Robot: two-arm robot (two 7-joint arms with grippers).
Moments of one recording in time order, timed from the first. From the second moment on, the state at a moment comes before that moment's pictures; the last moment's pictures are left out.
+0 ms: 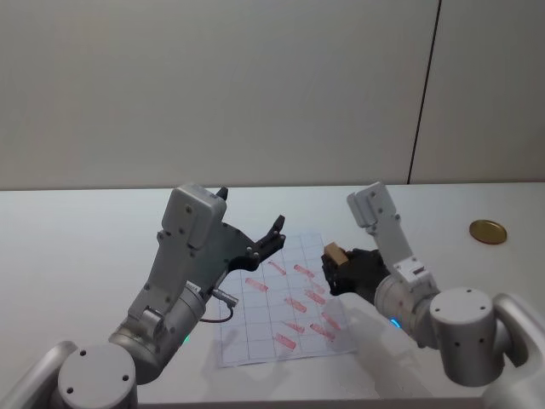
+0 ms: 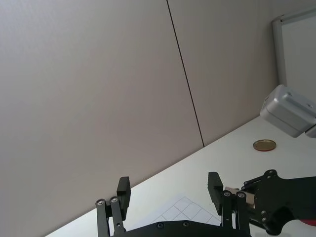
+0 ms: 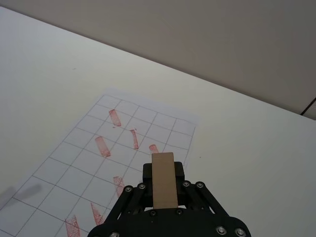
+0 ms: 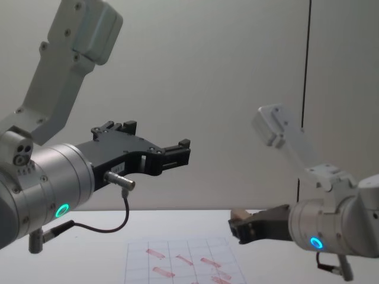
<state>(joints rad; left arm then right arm) -0.24 0.38 0.45 -1.63 -0.20 0.01 -0.01 0.45 0.05 -0.39 -1.15 0.01 0.31 0.20</state>
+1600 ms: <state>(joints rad) -0.24 0.38 0.45 -1.63 -0.20 0.01 -0.01 0.35 0.19 -0.25 -1.18 0.06 0.40 0.16</state>
